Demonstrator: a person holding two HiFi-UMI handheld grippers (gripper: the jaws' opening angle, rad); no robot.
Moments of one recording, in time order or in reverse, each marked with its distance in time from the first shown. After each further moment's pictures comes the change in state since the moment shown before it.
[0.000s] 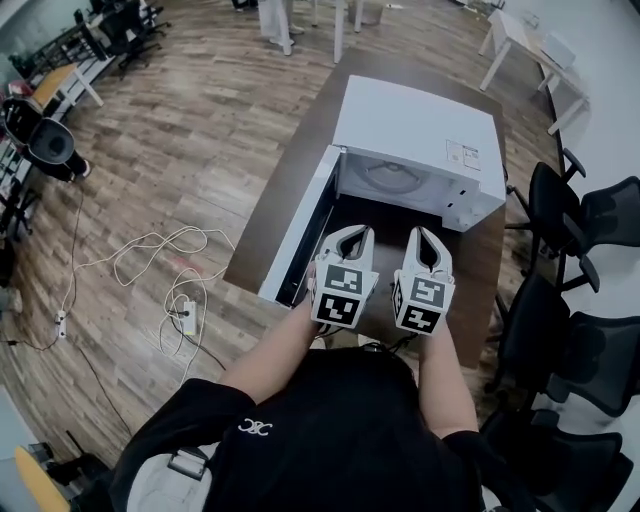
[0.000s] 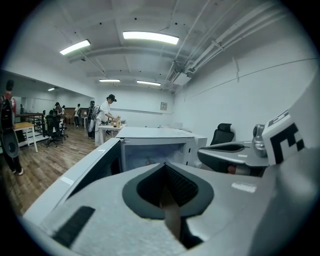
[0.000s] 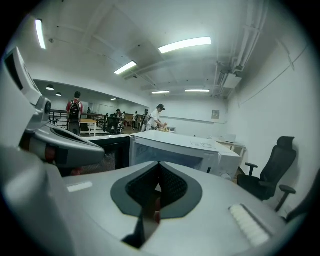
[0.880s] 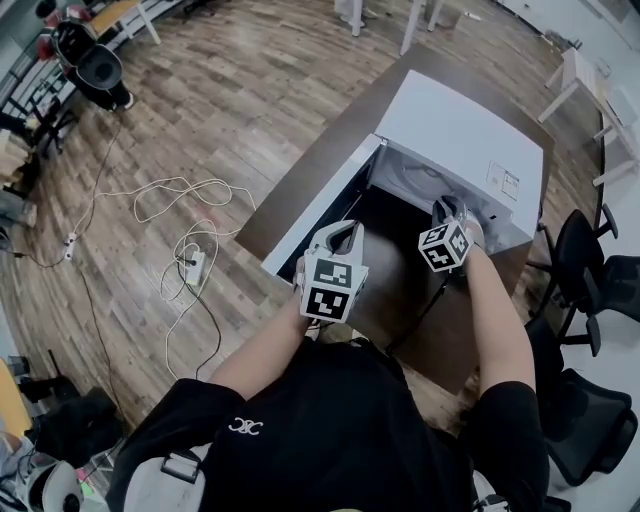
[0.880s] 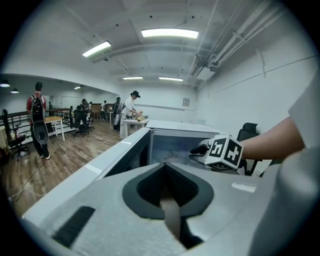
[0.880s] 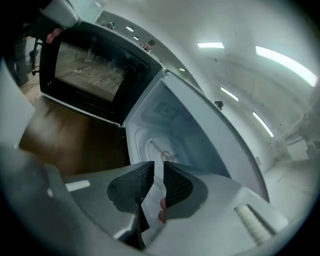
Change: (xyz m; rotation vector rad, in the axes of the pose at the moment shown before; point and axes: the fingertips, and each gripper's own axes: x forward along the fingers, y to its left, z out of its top) left arm -0.021 0.048 -0.028 -0.123 0.044 0.263; right arm 0.174 -0.022 -0.075 -0.884 0.223 0.294
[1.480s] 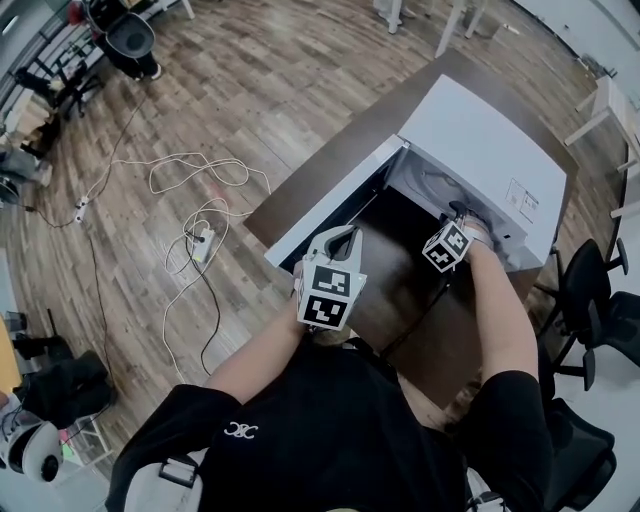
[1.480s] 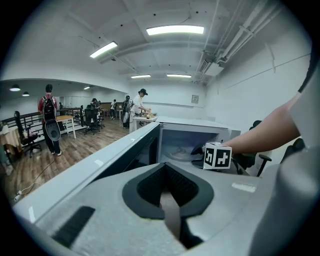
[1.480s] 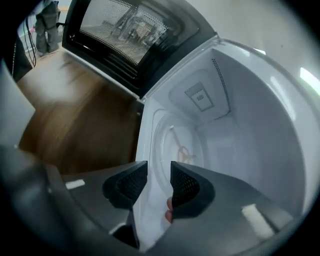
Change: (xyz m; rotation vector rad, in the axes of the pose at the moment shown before) left arm -0.006 0.015 -0.019 -0.030 0.032 0.110; right arm 0.067 0.033 -0.026 -0.344 0.094 0.137
